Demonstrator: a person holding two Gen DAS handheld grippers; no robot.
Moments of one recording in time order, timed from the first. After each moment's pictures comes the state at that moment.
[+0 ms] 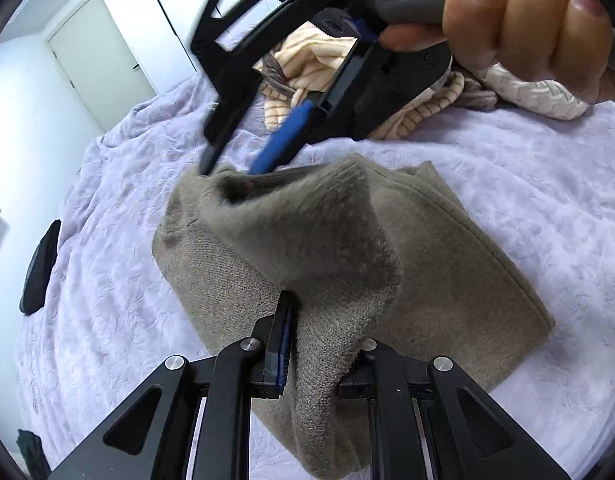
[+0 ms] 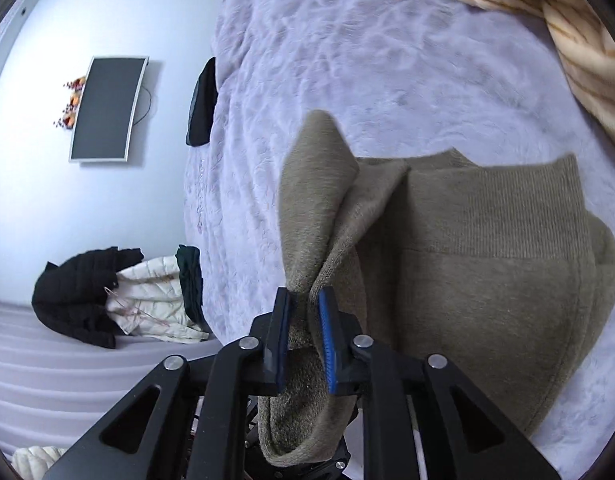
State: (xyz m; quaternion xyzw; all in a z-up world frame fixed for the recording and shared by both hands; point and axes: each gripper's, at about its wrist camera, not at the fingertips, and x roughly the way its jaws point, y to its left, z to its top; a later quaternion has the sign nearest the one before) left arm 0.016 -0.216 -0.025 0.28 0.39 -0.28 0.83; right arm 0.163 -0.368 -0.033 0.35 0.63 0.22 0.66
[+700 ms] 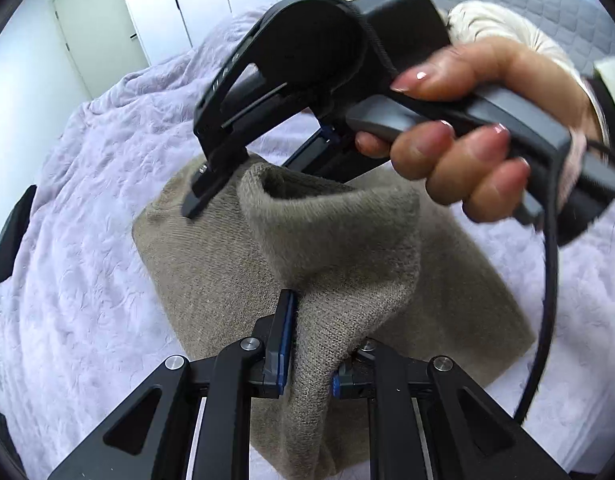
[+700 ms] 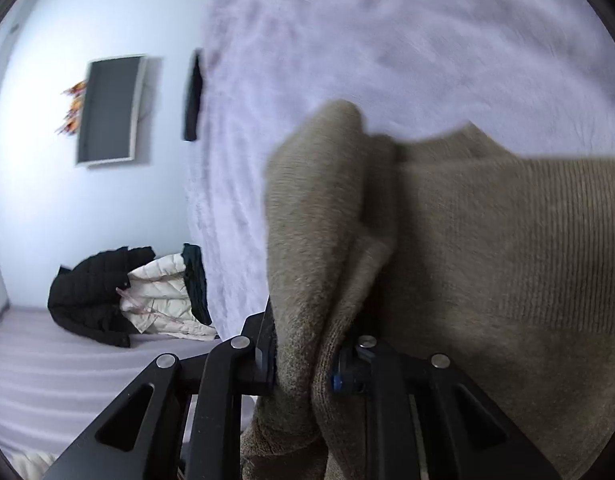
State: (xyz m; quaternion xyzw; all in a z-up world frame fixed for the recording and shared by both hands) left arm 0.026 -0.202 -0.021 0.21 0.42 -0.30 0.83; right arm 0.188 -0.337 -0.114 0.37 0.62 0.26 0.64
